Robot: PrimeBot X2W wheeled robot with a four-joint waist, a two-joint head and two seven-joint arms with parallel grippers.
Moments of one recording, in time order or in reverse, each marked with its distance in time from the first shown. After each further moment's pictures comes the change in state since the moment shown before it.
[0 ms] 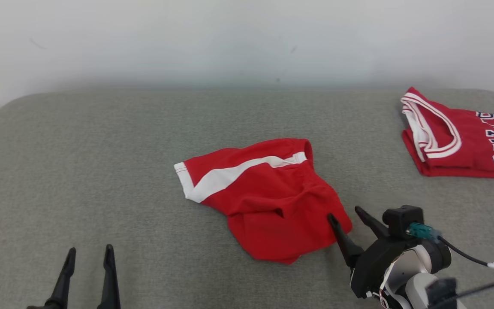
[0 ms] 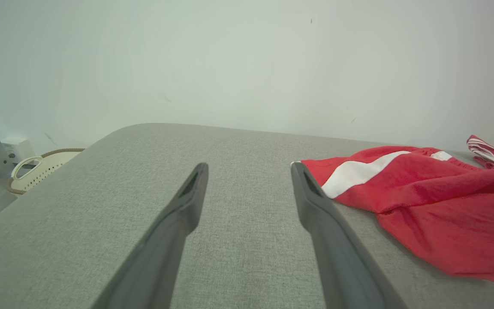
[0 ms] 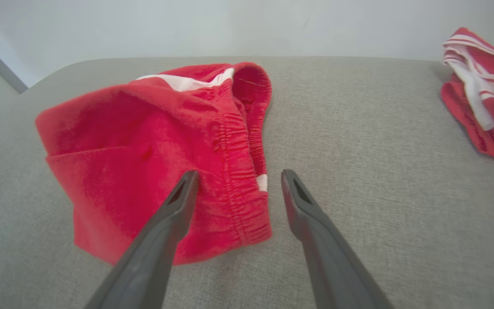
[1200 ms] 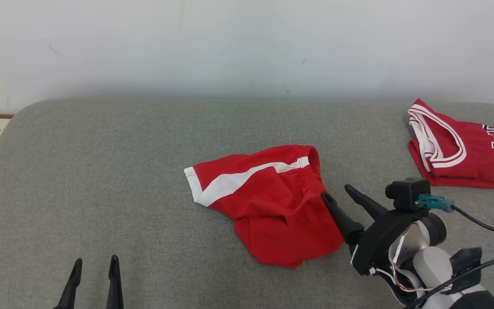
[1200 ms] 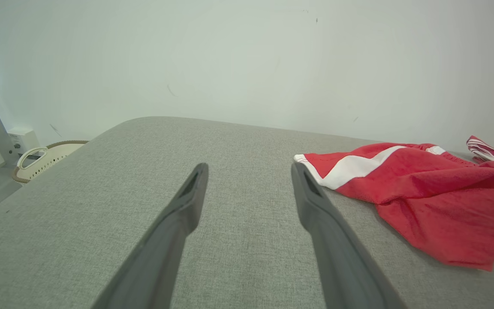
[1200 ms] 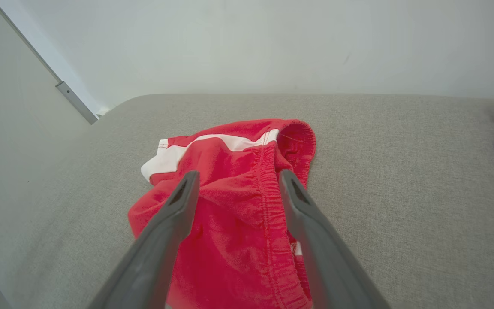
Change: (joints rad) left arm 0.030 -0.081 0.067 0.062 0.060 -0.097 0.000; right arm -0.115 -0.116 0.164 -0.047 0.292 0.000 0.050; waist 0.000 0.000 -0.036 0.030
